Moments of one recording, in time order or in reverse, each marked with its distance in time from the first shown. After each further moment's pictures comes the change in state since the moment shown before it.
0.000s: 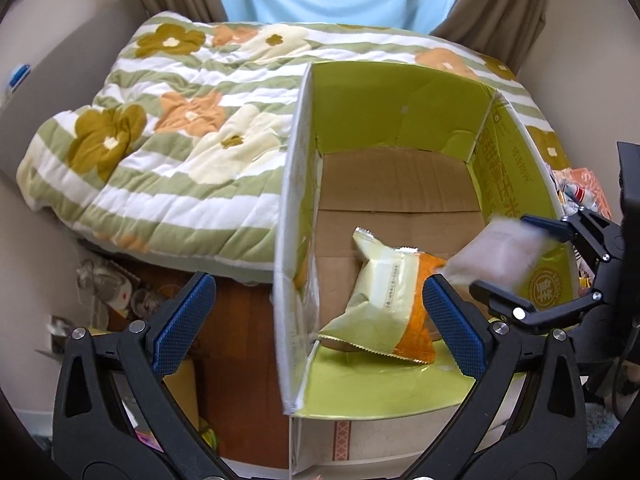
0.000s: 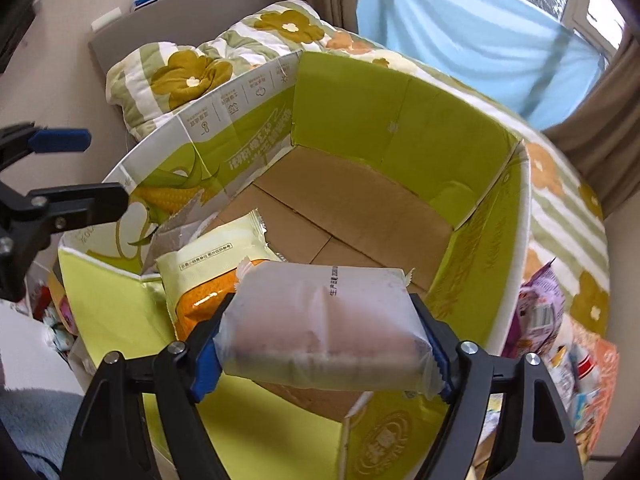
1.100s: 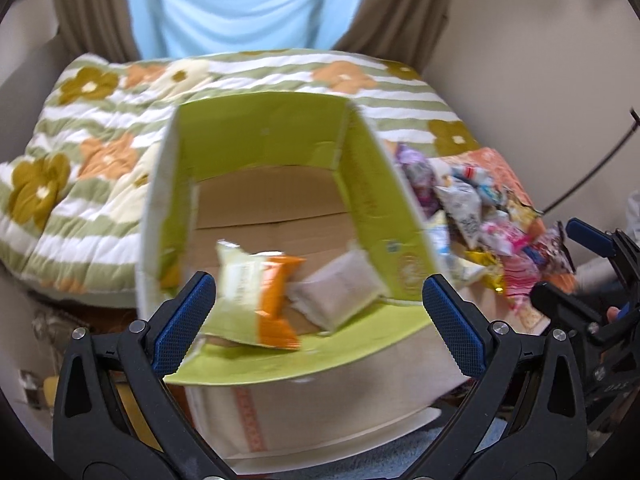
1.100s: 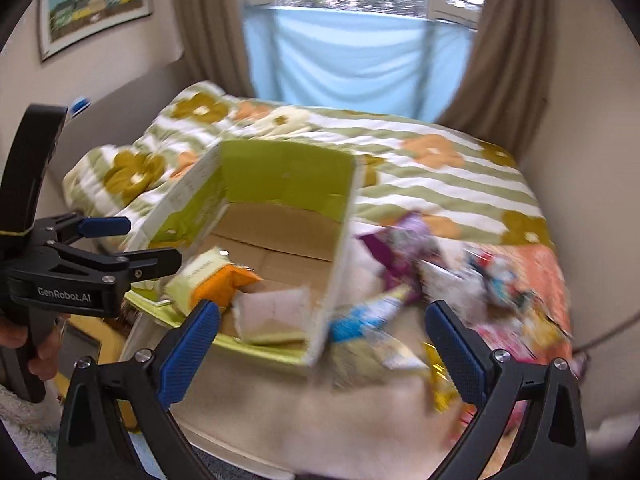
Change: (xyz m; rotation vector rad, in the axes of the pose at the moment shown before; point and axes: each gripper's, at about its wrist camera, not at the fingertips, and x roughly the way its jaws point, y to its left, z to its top) left arm -0.057 -0.100 -0.017 0.174 -0.086 -0.272; right arm -0.172 -0.021 -0.093 0.334 -0.222 -0.251
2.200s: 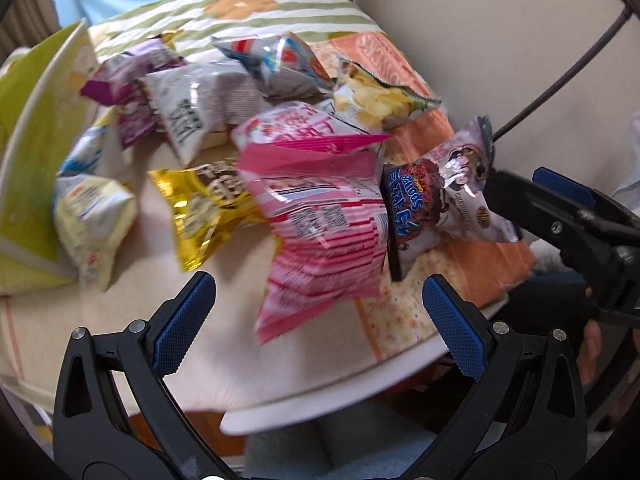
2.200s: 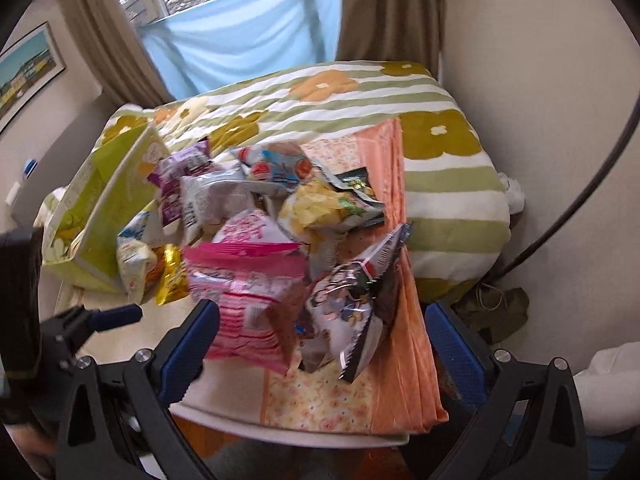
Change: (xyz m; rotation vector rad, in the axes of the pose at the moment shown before) left arm 0.151 -0.326 -0.069 0.050 0.202 -0.056; right arm 0.005 -0.299 -0.125 0.277 0.125 0.029
